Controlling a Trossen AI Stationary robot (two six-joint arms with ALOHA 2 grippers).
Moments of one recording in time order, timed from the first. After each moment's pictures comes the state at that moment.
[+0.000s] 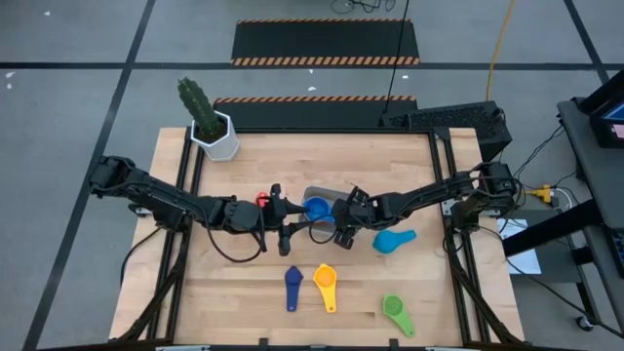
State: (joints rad) left arm -0.25 1.39 0.81 0.36 -0.39 -0.14; right arm 0.11 1.68 0.96 -0.34 0.26 0.42
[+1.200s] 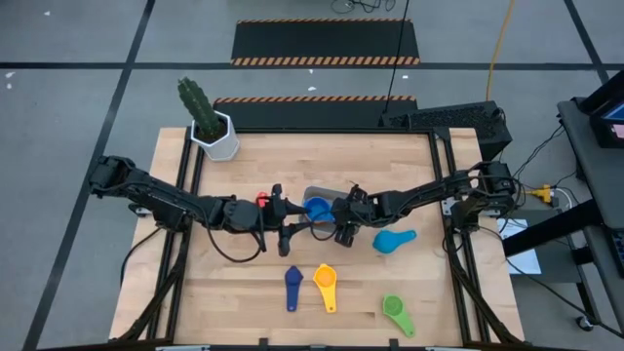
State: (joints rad) left arm -0.25 1.39 0.81 0.38 -0.37 -0.14; right arm 0.08 1.68 0.92 -0.27 0.23 0.35
